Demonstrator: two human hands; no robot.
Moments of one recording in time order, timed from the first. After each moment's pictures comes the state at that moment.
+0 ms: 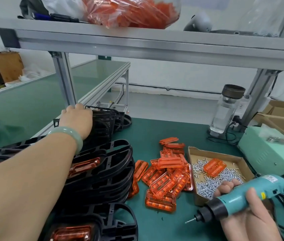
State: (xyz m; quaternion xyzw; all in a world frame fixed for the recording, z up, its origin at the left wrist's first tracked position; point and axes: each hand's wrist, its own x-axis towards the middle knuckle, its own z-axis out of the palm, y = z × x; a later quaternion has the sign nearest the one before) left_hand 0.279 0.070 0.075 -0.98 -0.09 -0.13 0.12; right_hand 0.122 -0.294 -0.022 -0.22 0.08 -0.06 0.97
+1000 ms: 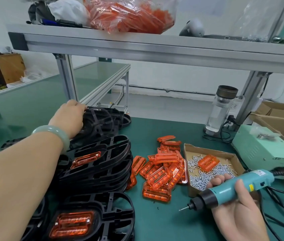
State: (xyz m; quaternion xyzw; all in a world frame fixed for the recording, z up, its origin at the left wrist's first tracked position) left_hand 0.253 0.091 0.085 -0.98 -0.03 -0.21 -0.04; right_hand 0.115 -0.293 -0.009 -0.26 0.08 -0.11 0.96
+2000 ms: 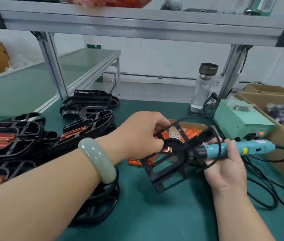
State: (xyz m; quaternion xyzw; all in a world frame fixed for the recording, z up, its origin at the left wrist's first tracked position) left_hand 0.116 -0.107 0.099 -0.90 0.28 -0.05 -0.32; right_hand 0.108 -0.313 0.005 -0.21 0.07 -0.19 0.96
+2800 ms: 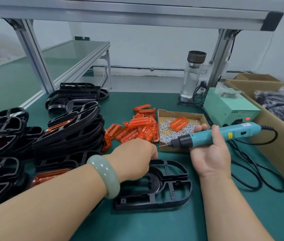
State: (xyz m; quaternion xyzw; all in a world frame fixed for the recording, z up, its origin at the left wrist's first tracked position) left_hand 0.104 -0.126 0.038 -0.95 0.27 0.10 -0.09; right_hand 0.112 -0.315 -0.002 -0.22 0.10 -0.21 0.95
